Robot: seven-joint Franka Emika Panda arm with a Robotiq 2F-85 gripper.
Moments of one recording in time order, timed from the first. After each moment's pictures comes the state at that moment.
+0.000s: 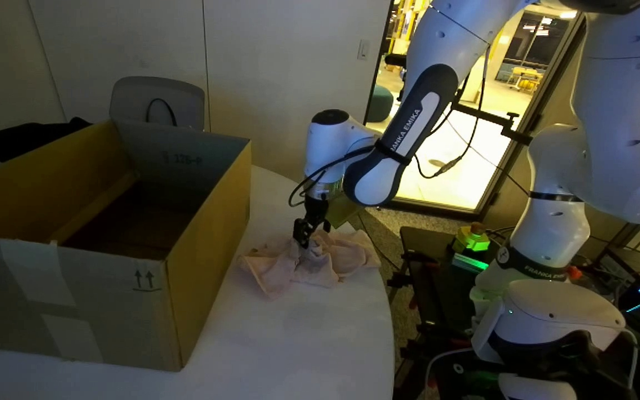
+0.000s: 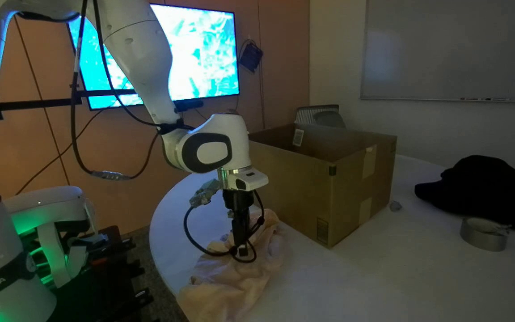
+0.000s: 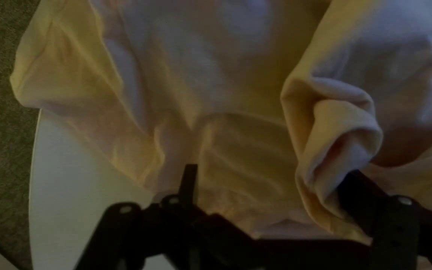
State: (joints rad) arm 0.20 0.37 -0.31 -2.44 -0.17 2.79 0.66
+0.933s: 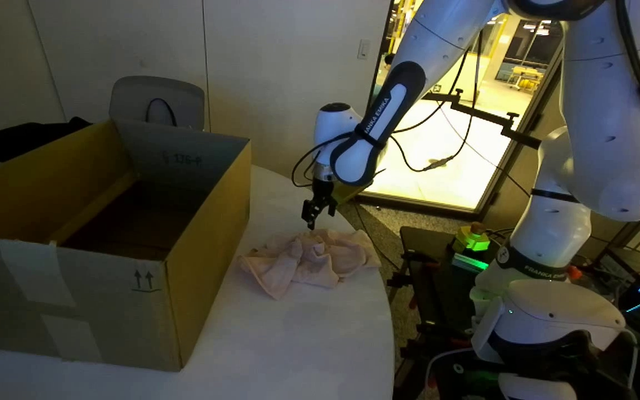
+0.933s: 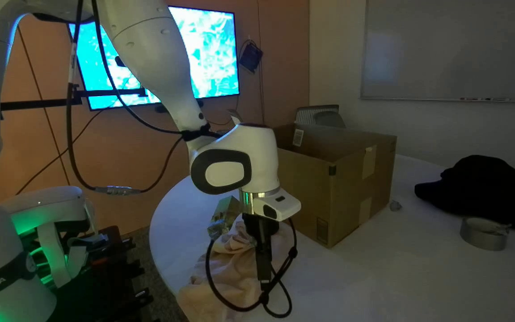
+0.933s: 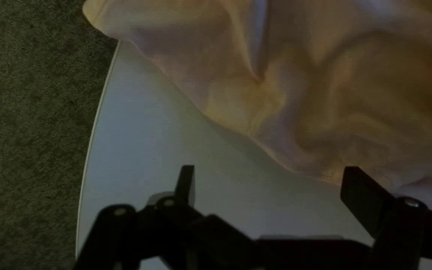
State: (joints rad) arm -0.08 0.44 -0.23 -2.36 -0.03 2.80 0.31
